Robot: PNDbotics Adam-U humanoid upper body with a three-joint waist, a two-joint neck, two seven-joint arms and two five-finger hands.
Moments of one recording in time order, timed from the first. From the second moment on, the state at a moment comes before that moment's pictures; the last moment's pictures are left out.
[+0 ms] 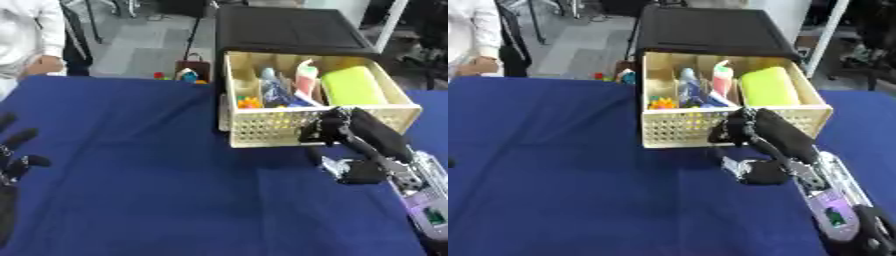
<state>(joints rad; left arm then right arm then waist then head) 0.00 0.14 0.15 -1.99 0.43 -0.16 -0.22 -0.43 -0.37 0.16 -1.60 0.74 -0.63 0.11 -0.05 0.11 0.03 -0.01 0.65</state>
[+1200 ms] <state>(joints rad) -0.03 0.11 0.15 -1.99 0.40 -0.16 -0.23 -0.50 -0.36 0.15 -1.58 0.86 -0.61 0.06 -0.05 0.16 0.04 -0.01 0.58</state>
